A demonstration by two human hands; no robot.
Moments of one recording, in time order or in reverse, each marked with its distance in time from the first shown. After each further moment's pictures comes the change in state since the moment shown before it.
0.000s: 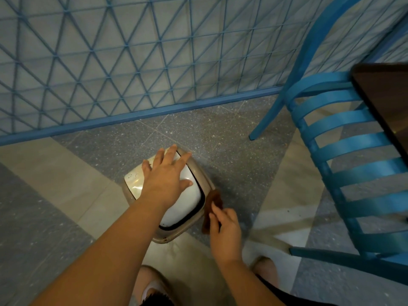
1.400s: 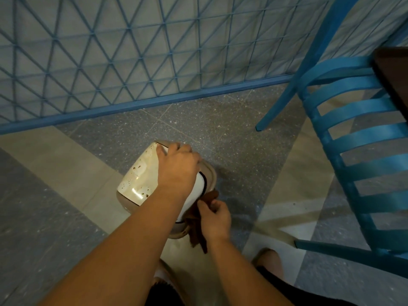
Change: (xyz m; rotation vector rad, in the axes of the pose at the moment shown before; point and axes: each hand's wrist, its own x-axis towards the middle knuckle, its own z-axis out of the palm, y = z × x) left_hand 0.009 0.025 0.000 0.127 0.011 -0.015; right_hand 0.011 -0.015 0.041 0.467 0.001 0.595
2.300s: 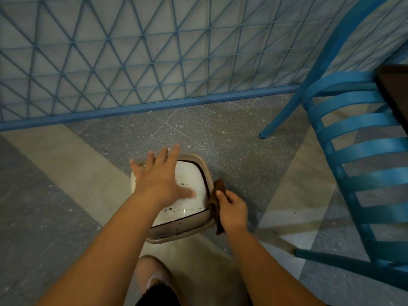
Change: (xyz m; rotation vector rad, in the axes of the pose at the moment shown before) left_hand -0.034 -0.043 -0.019 -0.208 -0.207 -0.211; right_hand 0.022 -0.030 -0.025 -0.191 -0.044 -0.184
